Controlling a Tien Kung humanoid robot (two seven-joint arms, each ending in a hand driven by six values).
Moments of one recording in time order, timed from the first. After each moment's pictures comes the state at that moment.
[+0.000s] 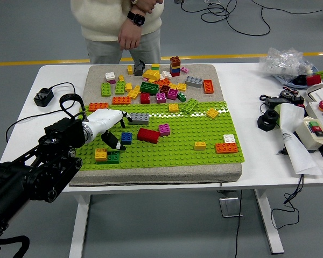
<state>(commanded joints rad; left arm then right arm) -0.68 0.10 -1.00 -0.82 2.27 -0.14 -0.01 0.05 -0.18 1.48 0.18 -1.63 0.06 -0.03</state>
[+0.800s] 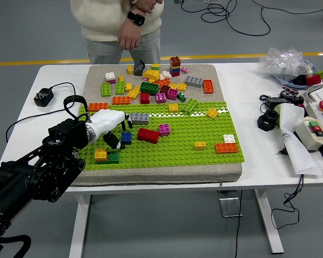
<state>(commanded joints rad) -0.70 0.09 -0.96 -0.78 2.25 -0.11 -0.02 0.05 -0.18 1.48 0.18 -1.64 0.06 -0.03</state>
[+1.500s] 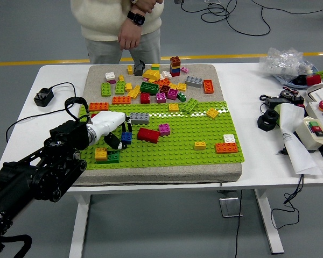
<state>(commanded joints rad) -0.71 0.09 -0.93 -0.75 2.22 -0.09 -0.02 0.05 -0.18 1.48 0.18 -1.64 0.06 -0.03</state>
